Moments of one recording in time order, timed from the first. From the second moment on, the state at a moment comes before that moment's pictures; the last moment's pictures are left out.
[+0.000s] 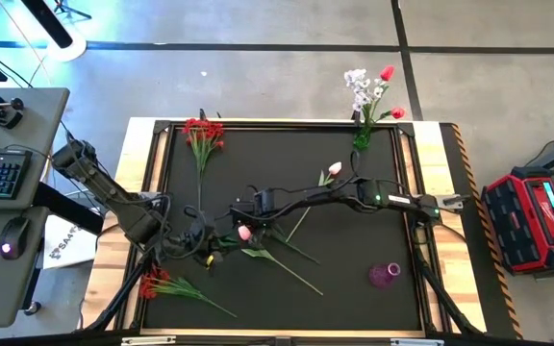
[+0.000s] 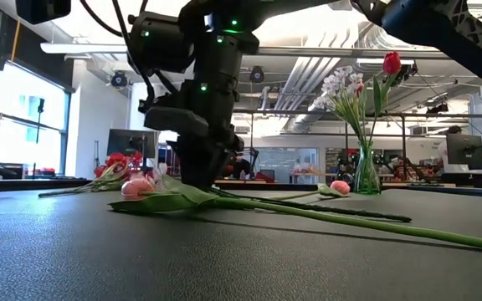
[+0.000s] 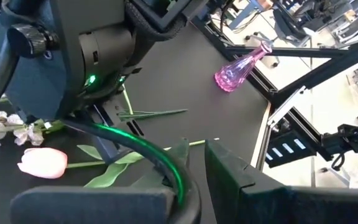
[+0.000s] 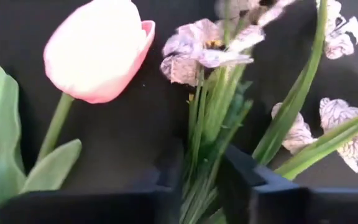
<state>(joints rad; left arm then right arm) -0.71 1.26 0.94 -0.38 -0.74 -1.20 0.06 2.55 2.23 -1.12 0.05 0.31</state>
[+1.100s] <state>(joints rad) -0.71 1.26 0.94 -0.26 -0.82 -1.12 -0.11 1.95 2.23 -1.02 0.11 0.25</state>
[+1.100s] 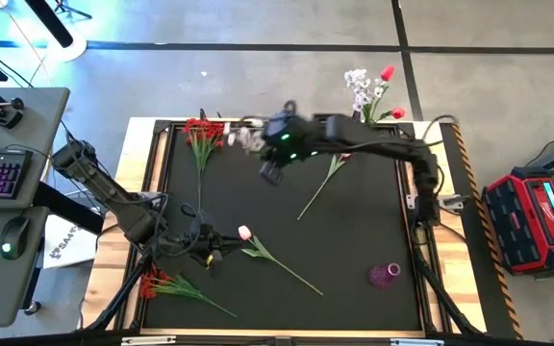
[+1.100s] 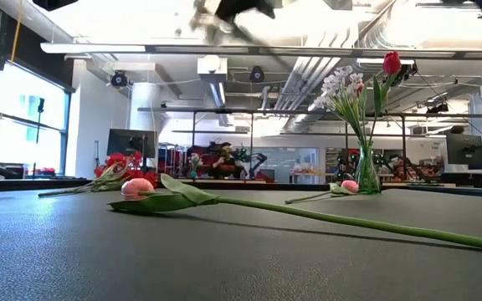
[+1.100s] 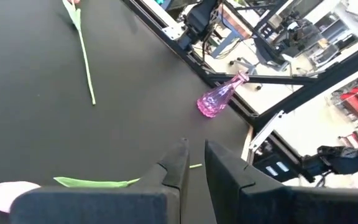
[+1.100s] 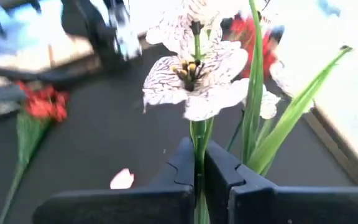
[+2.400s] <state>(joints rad) -0.36 1.46 0.94 -0.02 -0.57 -0.60 -0.43 0.93 1.37 -0.38 0.37 0.07</state>
